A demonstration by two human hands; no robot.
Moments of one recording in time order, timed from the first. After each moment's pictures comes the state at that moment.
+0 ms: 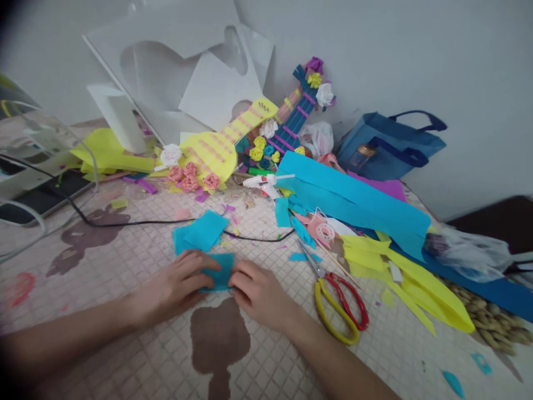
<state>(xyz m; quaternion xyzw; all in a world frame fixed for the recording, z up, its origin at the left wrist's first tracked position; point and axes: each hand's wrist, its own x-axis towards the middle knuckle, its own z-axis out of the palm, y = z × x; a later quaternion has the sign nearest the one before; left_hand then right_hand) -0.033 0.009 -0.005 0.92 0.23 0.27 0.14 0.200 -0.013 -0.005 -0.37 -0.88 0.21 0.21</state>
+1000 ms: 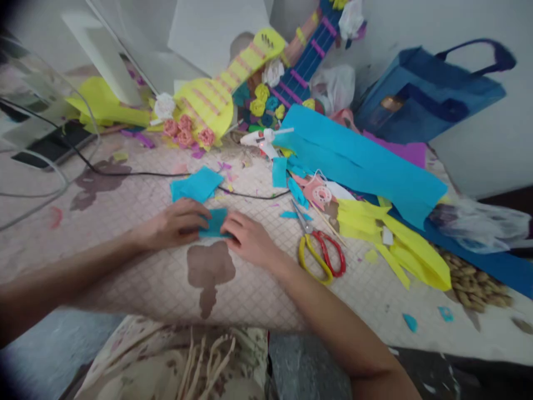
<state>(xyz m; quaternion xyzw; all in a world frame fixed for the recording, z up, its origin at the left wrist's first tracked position) -0.032 0.016 -0.002 0.93 0.25 0.24 0.15 0.208 -0.008 -0.006 -0.34 -0.87 0.27 0.23</state>
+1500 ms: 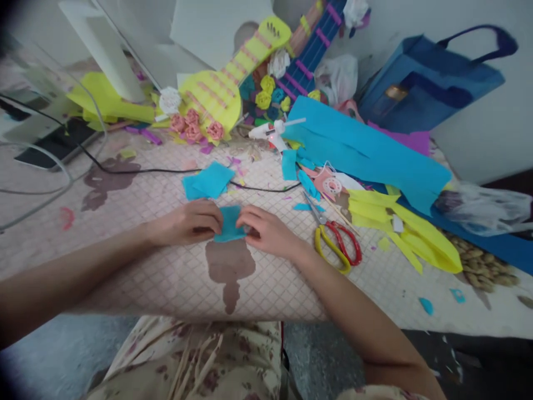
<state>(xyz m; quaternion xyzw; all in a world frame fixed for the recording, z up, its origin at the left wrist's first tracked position) -0.036 0.020 0.000 0.94 0.17 0.21 0.22 0.209 -0.008 0.001 -0.31 -0.88 0.28 0.22</state>
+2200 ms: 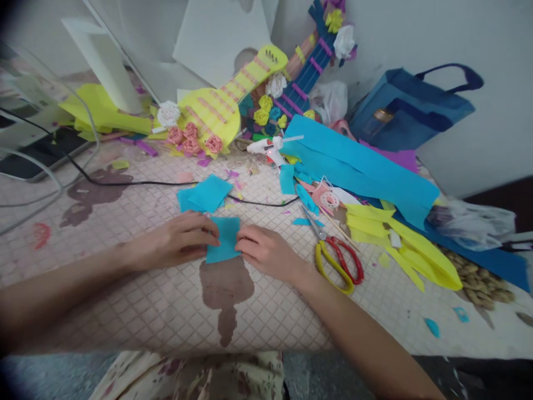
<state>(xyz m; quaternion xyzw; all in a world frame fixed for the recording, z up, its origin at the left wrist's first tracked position) -0.046 0.013 0.007 0.94 0.18 0.23 0.15 0.211 -0.013 -0.001 -0.28 -0.92 0.16 0.21</state>
